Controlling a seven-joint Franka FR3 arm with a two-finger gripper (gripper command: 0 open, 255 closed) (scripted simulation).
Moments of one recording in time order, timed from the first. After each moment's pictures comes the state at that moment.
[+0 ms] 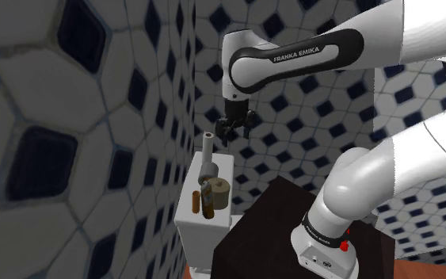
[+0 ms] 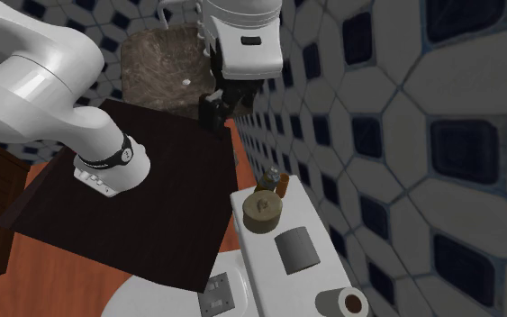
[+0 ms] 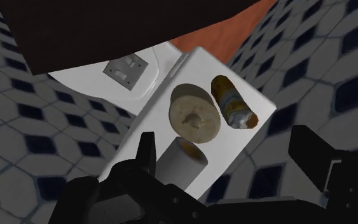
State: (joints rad) arm -0.01 -0.51 0.12 -2.49 0.05 1.86 0.37
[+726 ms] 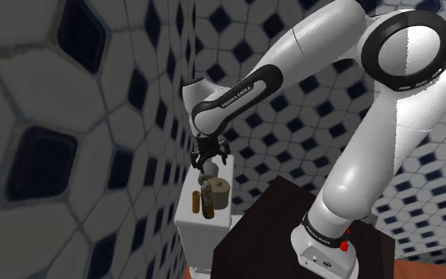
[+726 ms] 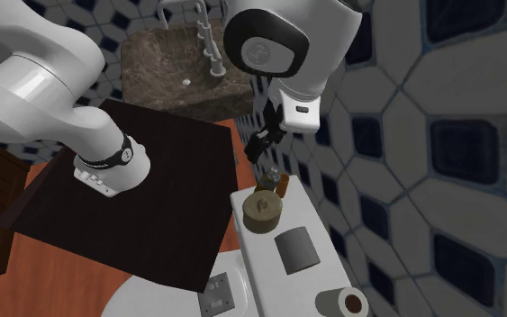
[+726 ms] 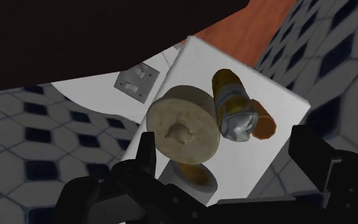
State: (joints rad) arm -0.02 -0.04 0.25 -2.40 -0.06 2.11 0.70
